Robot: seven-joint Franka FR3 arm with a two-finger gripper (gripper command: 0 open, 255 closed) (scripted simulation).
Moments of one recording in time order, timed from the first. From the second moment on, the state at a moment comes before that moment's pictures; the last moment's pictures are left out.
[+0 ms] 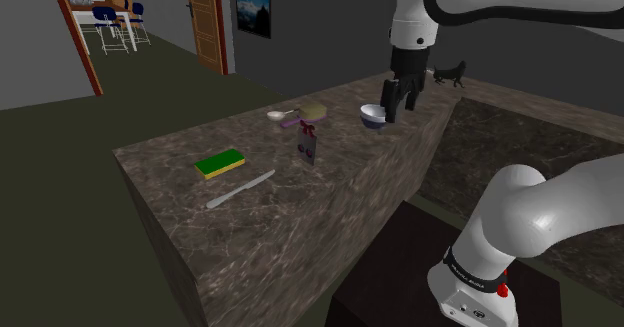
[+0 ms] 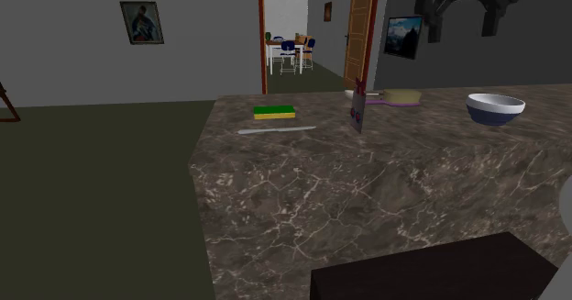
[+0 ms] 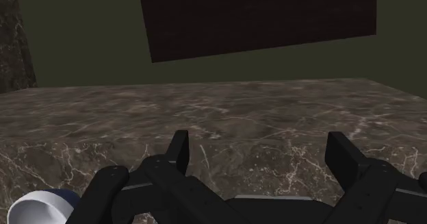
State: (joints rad) arm 0.01 -0.74 0.04 -2.30 -0.06 1.46 0.16
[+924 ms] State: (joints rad) arm -0.06 -0.56 0.34 -2.35 0.15 1.71 0.80
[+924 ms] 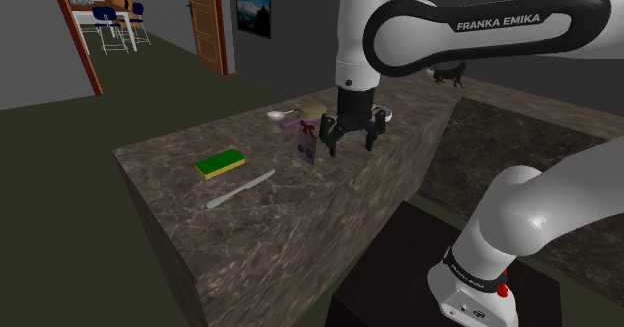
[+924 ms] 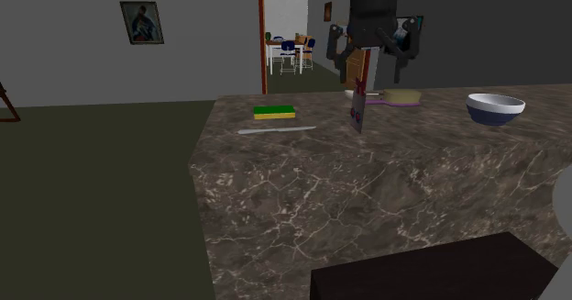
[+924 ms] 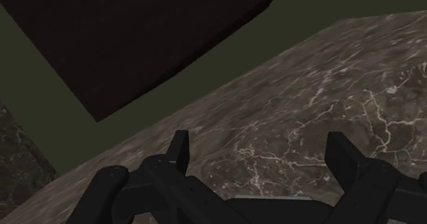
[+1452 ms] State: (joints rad) arm -0.13 -0.32 0.51 -2.25 0.17 1.89 1.23
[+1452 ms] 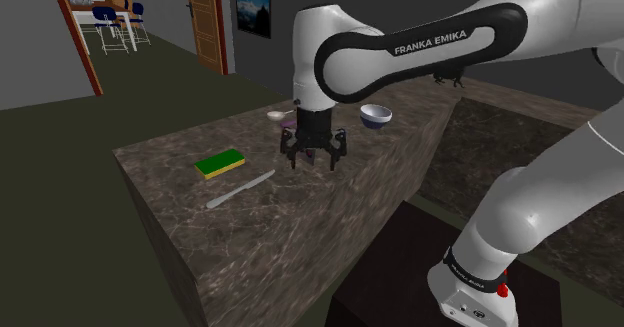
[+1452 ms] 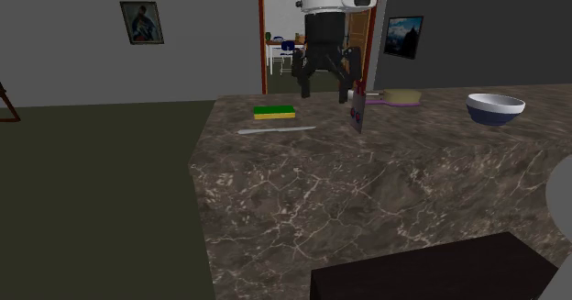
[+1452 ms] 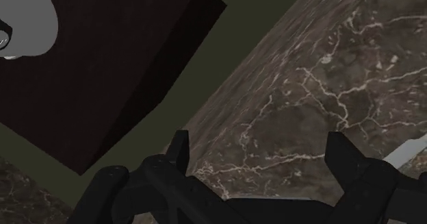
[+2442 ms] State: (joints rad) arm -0.11 0.33 0.56 -1.80 -0.18 2.06 2.07
